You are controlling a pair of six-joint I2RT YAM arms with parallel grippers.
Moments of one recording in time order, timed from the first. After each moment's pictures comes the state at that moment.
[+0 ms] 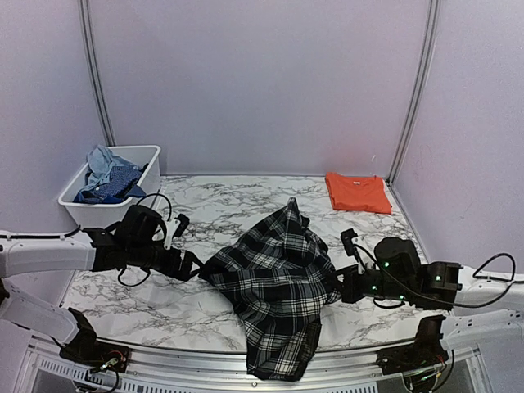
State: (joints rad) left arm -0.67 1.26 0.64 -0.19 0.16 -0.29; right arm 0.99 0.82 0.45 -0.22 0.11 0.54
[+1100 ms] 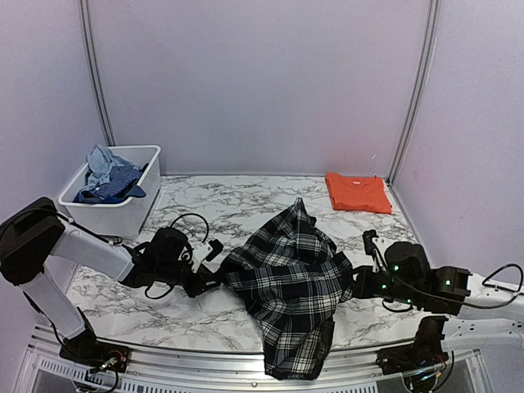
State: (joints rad) left arm -0.77 1.62 0.56 0.29 0.26 0.01; right arm 0.94 0.69 0.39 -0.32 0.23 0.75
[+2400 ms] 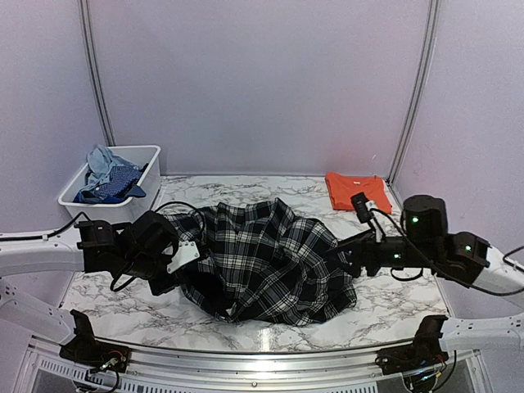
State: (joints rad) left arm -0.96 1.19 0.81 -0.65 -0.19 0.28; right arm 0.84 0.71 0.70 -0.41 -0.19 0.40
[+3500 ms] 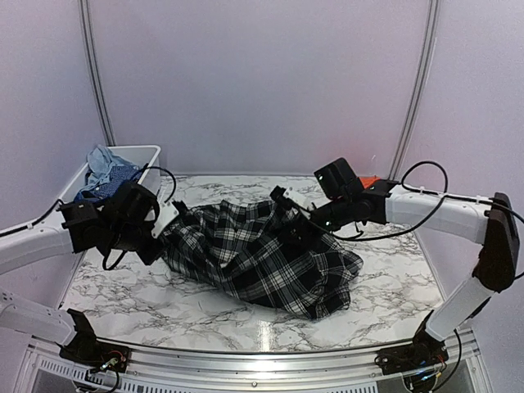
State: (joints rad) left arm -0.81 1.14 0.86 -0.66 -0.26 0.21; right arm 0.74 1.58 1.16 -0.44 -0.49 -0.19
